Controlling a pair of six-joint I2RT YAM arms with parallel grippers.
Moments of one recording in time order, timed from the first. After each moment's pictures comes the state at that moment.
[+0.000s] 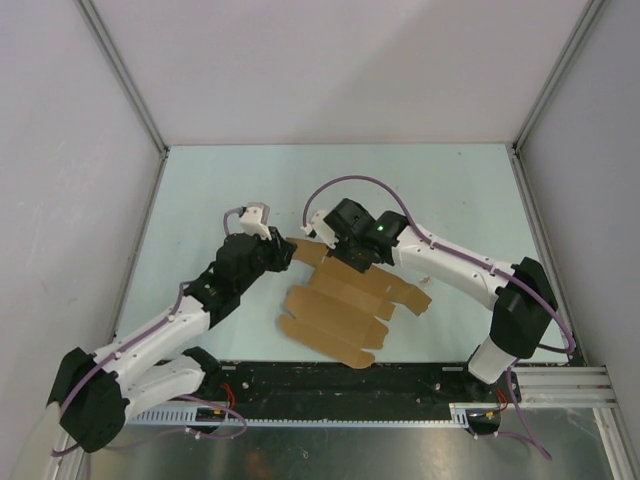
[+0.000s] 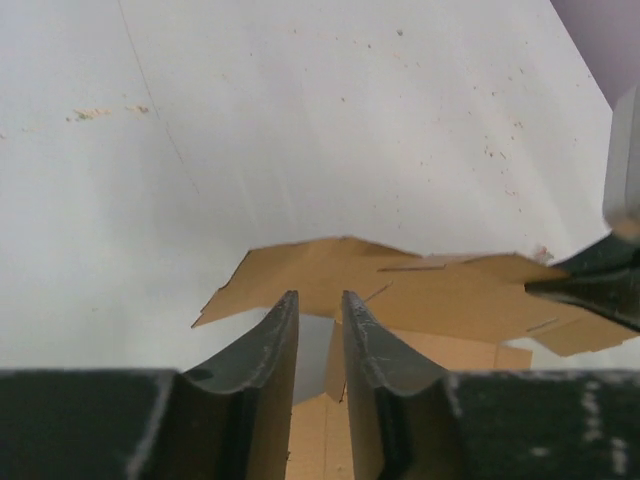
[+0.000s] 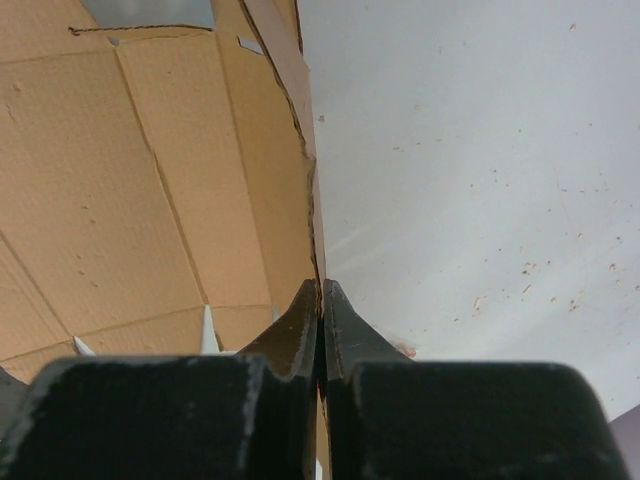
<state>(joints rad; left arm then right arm) -0.61 0.96 0.53 0.11 -0.10 -0.44 0.90 1.64 1.40 -0.82 0.16 -0.26</state>
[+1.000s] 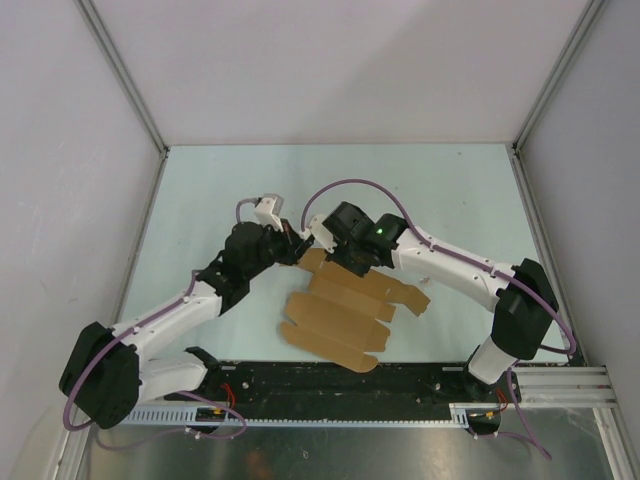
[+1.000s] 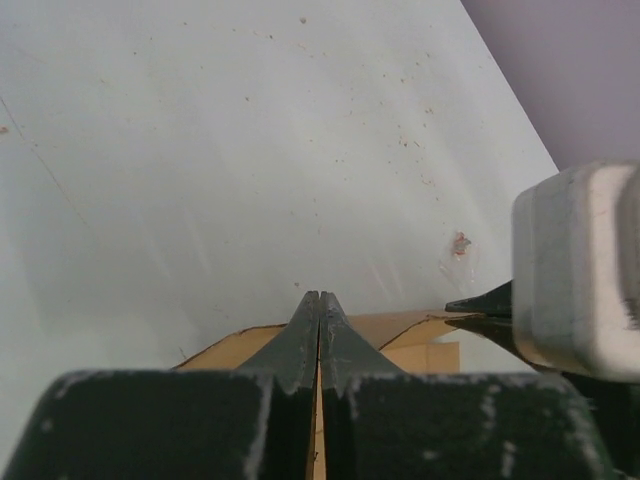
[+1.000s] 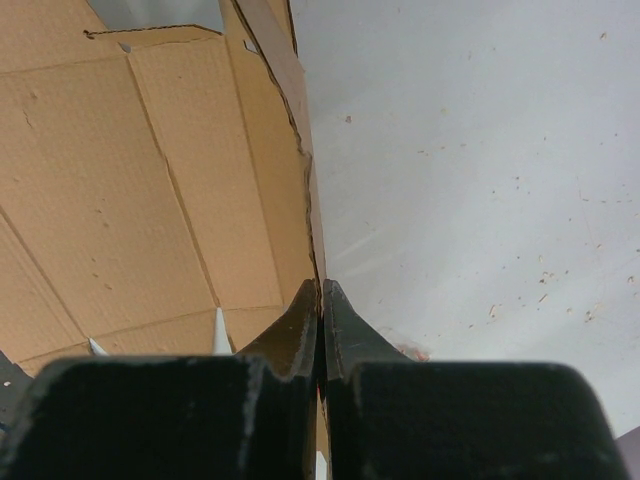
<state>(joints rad) -0.58 1.13 0.61 0.23 0.12 -0.50 0.92 1.63 1.39 -0.82 0.13 -0.26</state>
